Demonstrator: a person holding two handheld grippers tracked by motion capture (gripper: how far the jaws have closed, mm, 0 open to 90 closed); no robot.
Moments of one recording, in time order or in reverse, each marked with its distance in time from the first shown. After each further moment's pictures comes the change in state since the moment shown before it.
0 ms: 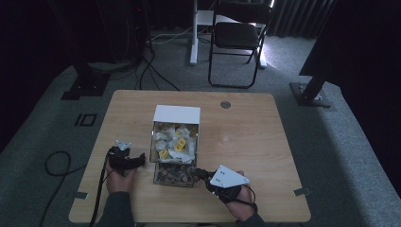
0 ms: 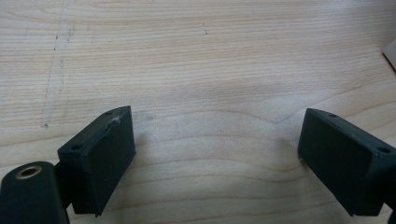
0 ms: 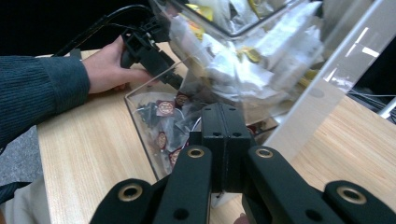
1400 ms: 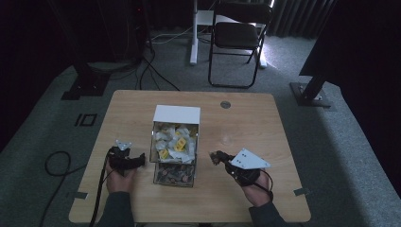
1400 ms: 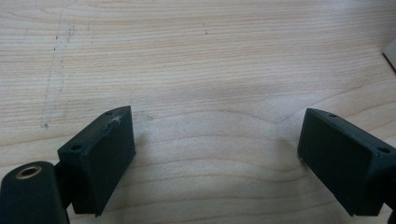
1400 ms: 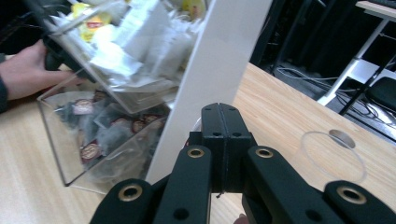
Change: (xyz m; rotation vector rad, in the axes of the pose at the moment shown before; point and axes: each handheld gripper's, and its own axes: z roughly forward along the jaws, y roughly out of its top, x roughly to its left) left arm 0.000 0.000 0.000 0.000 0.000 0.000; right arm -0.057 -0.003 -0.021 0.013 -0.156 0.057
